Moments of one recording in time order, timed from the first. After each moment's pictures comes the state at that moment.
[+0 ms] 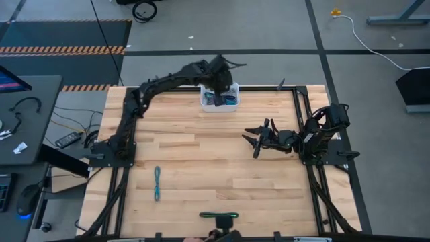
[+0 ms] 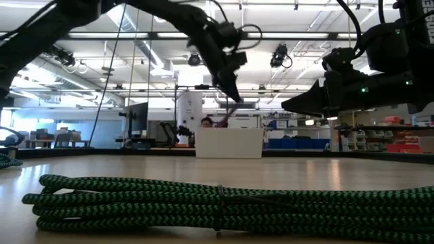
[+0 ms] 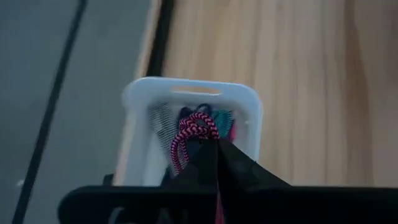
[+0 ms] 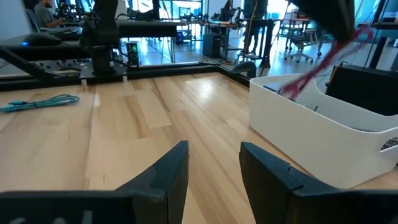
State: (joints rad) left arm 0.50 2.18 2.07 -0.81 0.07 0.40; right arm 0.01 1.72 0.10 1.56 0.40 0.01
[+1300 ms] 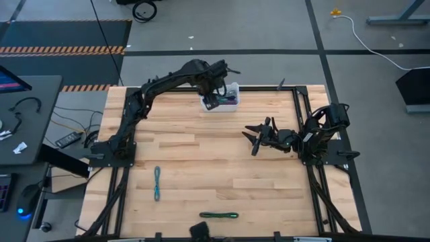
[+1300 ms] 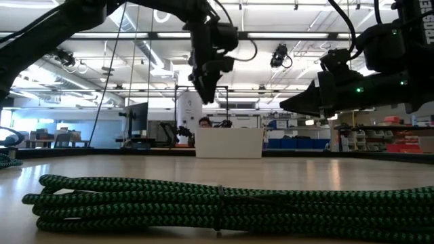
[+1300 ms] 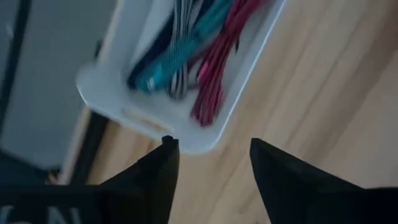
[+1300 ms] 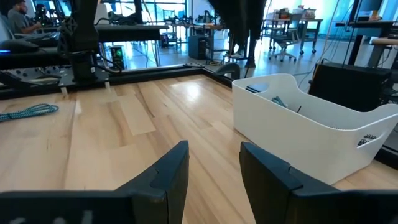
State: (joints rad) left arm 0.48 2.23 2.26 -1.36 -0.12 0.10; right arm -0.01 1.72 0.11 1.56 0.45 0.02
